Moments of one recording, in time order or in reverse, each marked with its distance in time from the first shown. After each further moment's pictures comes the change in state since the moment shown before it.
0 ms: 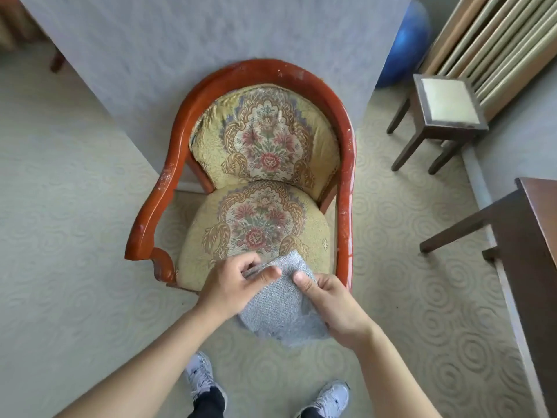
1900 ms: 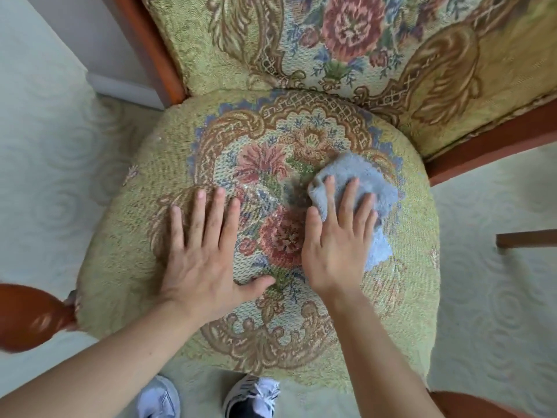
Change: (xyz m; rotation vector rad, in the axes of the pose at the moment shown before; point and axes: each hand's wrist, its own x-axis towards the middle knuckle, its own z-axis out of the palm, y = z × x) left_hand 0.177 -0.411 0.157 0.845 -0.045 0.033; right_hand 0.417 0.228 -0.051 -1.277 0.661 -0.085
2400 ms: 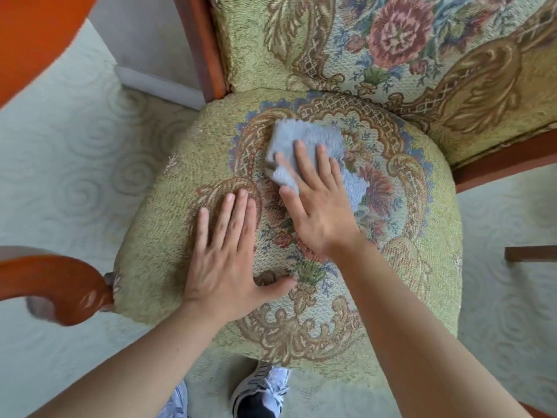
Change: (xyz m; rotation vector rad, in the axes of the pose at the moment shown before) left_hand -0.023 -0.013 0.002 -0.106 0.023 -0.059; right_hand 0.037 -0.054 0.008 -0.097 -0.220 -0.555
